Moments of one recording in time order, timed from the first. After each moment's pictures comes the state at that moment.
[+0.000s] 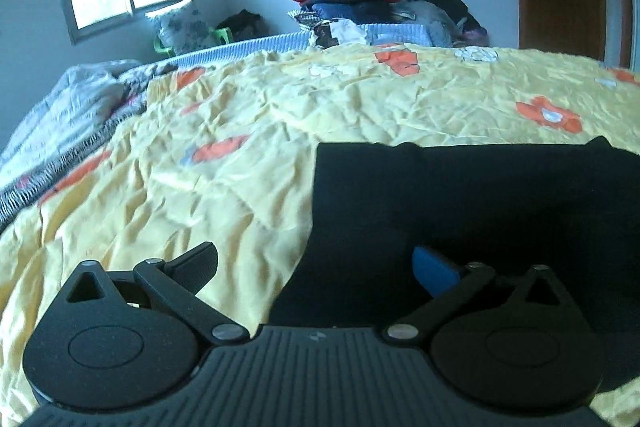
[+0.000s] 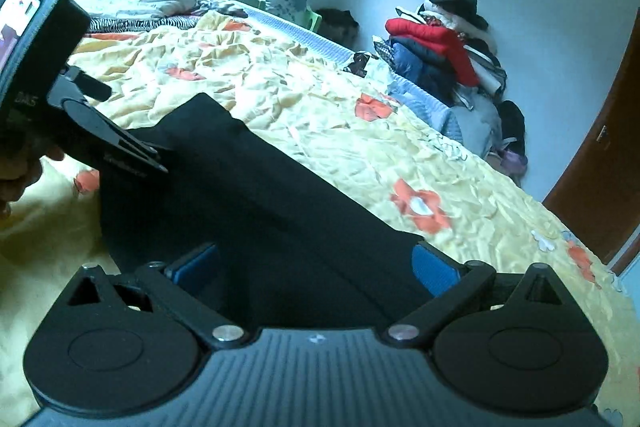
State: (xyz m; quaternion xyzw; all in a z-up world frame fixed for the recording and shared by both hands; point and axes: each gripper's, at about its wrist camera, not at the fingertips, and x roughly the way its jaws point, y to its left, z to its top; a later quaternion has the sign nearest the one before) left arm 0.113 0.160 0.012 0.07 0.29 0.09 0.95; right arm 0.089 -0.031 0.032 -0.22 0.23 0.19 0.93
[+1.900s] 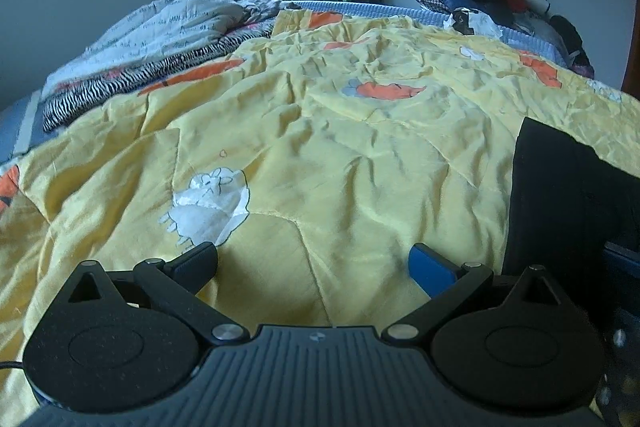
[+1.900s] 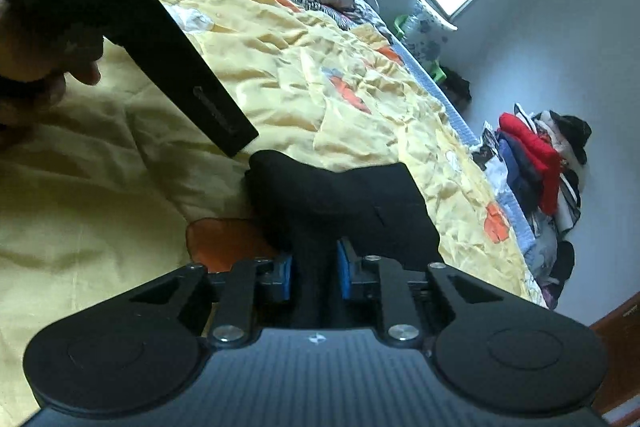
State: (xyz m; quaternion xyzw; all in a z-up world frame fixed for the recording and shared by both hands) left arm 0.086 0.259 -0.004 -0.05 0.31 0.24 0.92; right arm 0.088 0.128 -0.021 -0.41 0.15 0.31 0.84
